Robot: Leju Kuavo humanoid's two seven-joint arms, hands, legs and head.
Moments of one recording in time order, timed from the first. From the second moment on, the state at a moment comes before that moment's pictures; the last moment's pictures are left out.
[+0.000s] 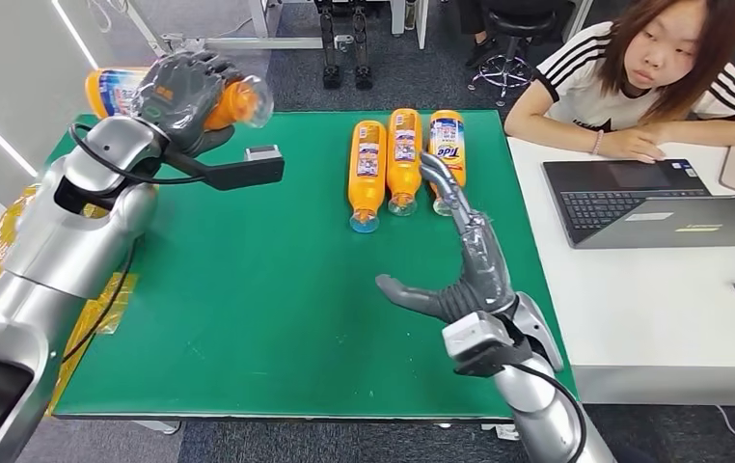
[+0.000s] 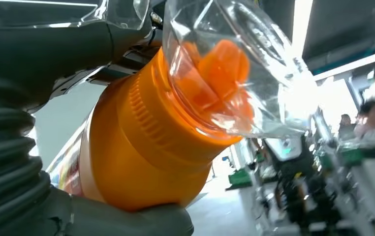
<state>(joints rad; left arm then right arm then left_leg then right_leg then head) -1.01 0.21 -0.64 -1.03 -1.24 0.10 -0.28 -0.29 -0.02 0.48 -1.67 0.36 -0.14 -0.51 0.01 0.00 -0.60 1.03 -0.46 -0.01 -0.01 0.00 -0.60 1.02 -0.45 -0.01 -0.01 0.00</state>
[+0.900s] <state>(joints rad) -0.40 0.61 -0.45 -1.36 -1.27 0.02 -0.29 -0.12 -0.09 0.36 -1.78 0.40 -0.16 -0.54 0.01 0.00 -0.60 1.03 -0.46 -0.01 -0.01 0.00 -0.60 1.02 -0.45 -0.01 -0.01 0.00</state>
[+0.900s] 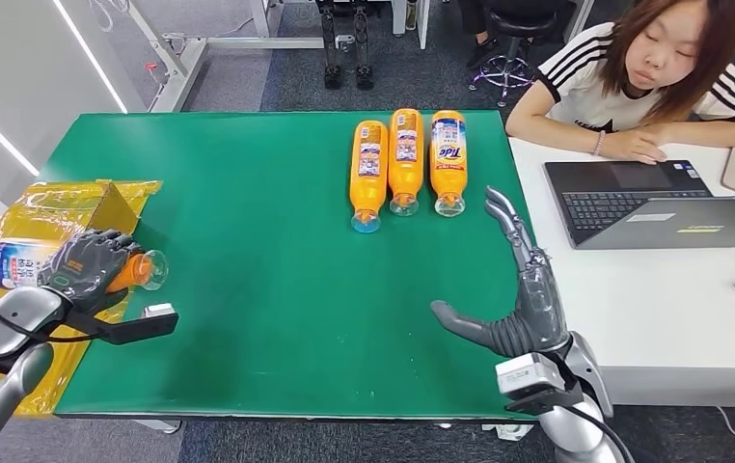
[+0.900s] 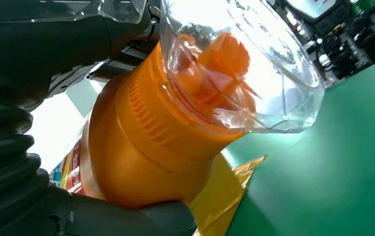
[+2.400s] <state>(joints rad) -0.54 0.44 -0.53 -0.91 -1.07 0.11 -0.38 -0.19 -0.09 0.38 -1.74 0.37 -0.12 -0.52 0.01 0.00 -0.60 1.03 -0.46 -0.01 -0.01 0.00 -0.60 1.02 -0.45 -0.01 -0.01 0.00</state>
